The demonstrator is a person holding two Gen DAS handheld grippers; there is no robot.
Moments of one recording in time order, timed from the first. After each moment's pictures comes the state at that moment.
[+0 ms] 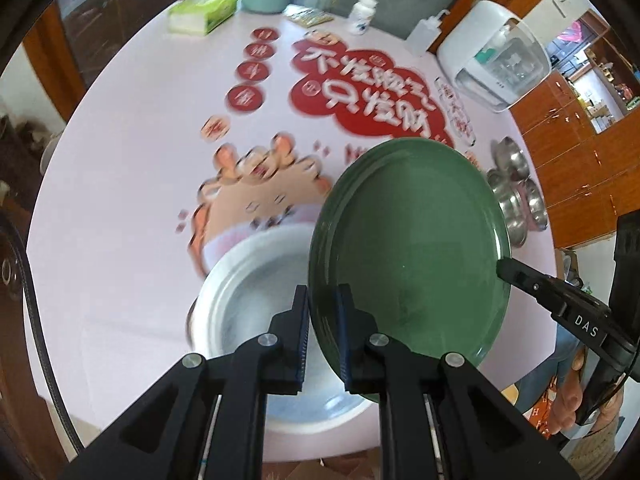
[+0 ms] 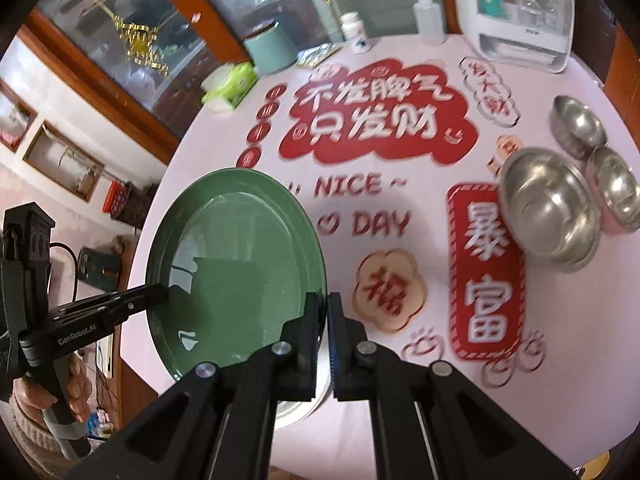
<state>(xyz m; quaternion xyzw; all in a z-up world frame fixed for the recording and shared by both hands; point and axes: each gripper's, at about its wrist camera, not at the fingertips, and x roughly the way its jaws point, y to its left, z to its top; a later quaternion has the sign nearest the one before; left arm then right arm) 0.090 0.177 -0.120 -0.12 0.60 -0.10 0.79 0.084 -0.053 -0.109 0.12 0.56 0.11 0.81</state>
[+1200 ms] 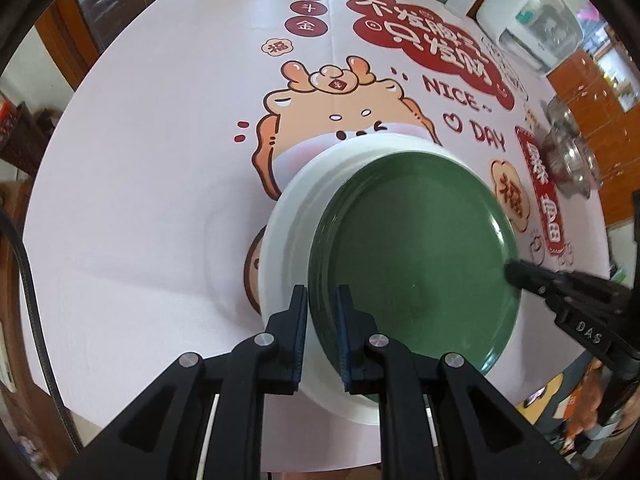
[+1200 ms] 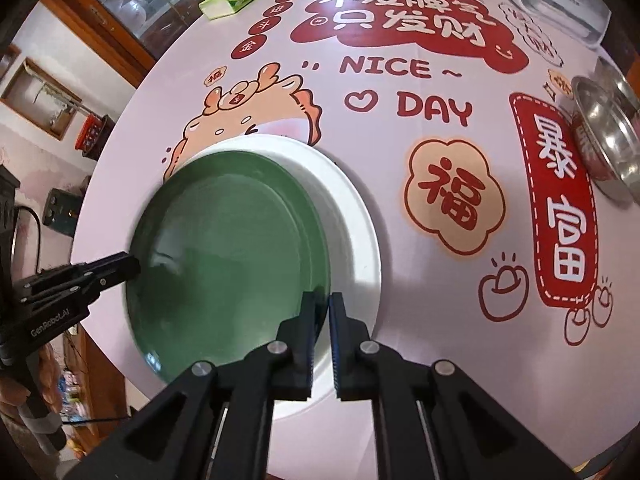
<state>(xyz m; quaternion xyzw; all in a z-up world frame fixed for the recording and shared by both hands) 0.051 0.214 -0.212 -0.07 0.62 -0.07 0.78 0.059 0.011 -0.203 0.03 0.61 0.10 0.78</state>
